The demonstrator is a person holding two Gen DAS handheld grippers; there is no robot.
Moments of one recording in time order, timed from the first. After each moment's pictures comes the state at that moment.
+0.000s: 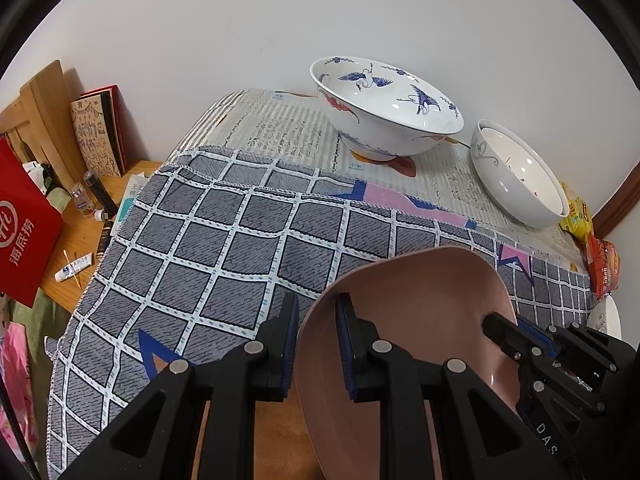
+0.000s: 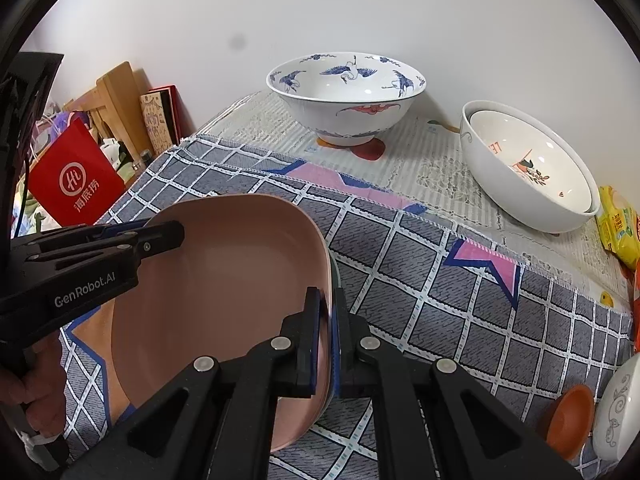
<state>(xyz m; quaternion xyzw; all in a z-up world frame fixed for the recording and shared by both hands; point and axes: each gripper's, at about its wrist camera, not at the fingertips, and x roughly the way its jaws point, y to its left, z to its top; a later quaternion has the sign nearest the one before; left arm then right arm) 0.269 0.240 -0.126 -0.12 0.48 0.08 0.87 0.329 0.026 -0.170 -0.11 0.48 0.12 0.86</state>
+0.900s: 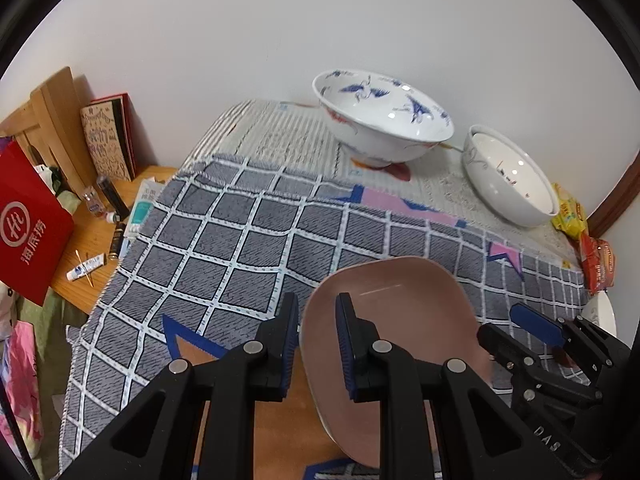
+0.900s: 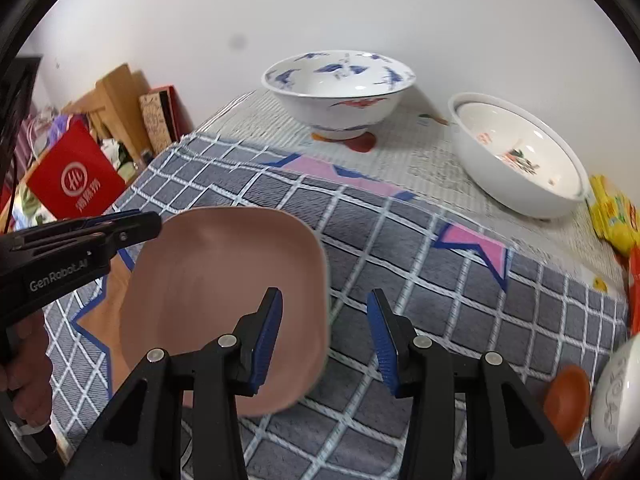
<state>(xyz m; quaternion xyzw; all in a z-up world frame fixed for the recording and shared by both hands) 0.247 0.236 -0.101 -0.11 0.47 0.09 0.87 0.315 0.013 -0.160 -0.10 0.48 0.12 0.86</state>
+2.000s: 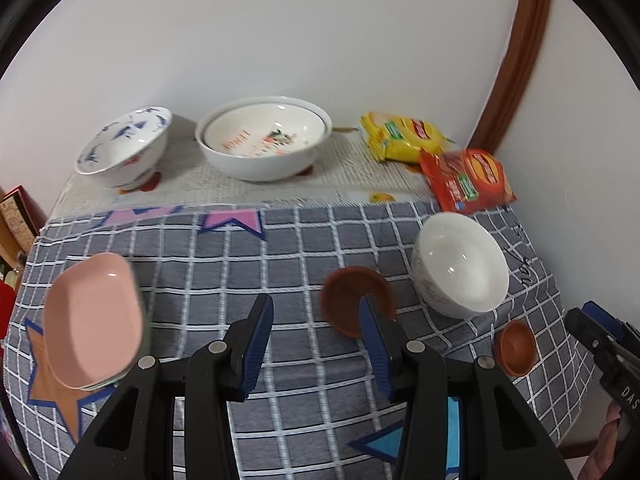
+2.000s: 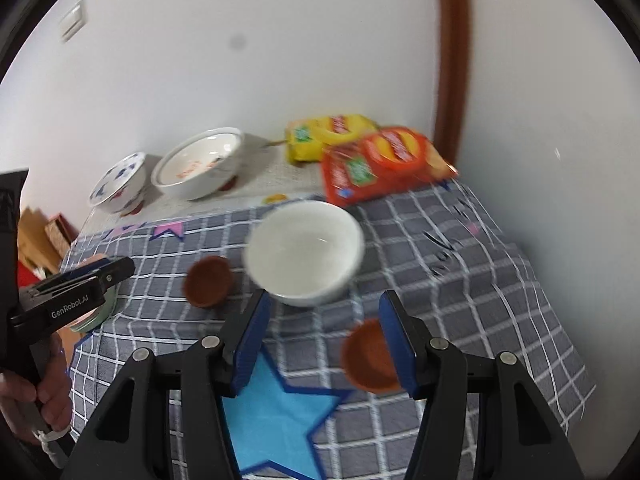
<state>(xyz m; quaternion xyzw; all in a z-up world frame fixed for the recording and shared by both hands) 0.239 -0.051 -0.064 -0.02 0.47 -0.06 0.88 0.145 -0.304 -0.039 0.06 0.42 -0.12 0.90</state>
